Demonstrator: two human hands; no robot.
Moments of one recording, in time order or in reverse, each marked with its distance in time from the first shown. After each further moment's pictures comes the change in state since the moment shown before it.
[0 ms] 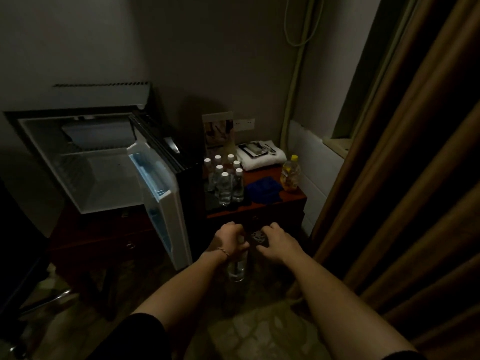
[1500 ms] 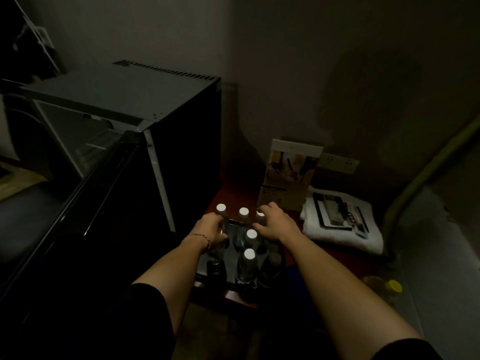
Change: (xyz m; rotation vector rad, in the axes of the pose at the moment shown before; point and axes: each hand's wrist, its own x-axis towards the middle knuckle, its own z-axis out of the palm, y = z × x) left_hand 0.341 -0.167 -0.070 -0.010 0.205 -0.657; right_hand 0.491 -0.068 -0.118 -0.118 -0.133 -0.575
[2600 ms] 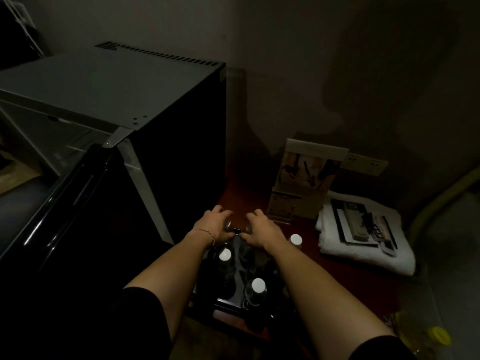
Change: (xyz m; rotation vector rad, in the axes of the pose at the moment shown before) left_hand 0.115 -0.034 0.020 0.205 -0.150 -0.036; right_hand 0.113 -0.018 0.046 -0.008 -0.176 -0.054
